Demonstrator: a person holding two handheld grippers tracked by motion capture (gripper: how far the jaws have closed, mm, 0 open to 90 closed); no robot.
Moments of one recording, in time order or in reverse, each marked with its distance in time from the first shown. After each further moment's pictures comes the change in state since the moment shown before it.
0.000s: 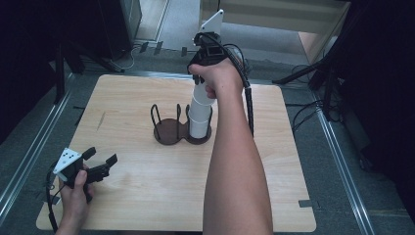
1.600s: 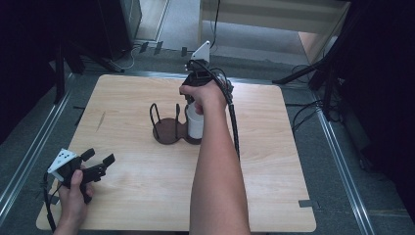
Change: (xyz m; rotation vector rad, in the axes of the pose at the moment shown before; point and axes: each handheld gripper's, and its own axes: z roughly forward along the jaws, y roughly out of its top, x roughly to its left) left arm 0.014 -0.005 -0.002 0.003 -0.023 -0.081; right arm 0.020 -0.007 0.088 0.139 -0.018 0.032
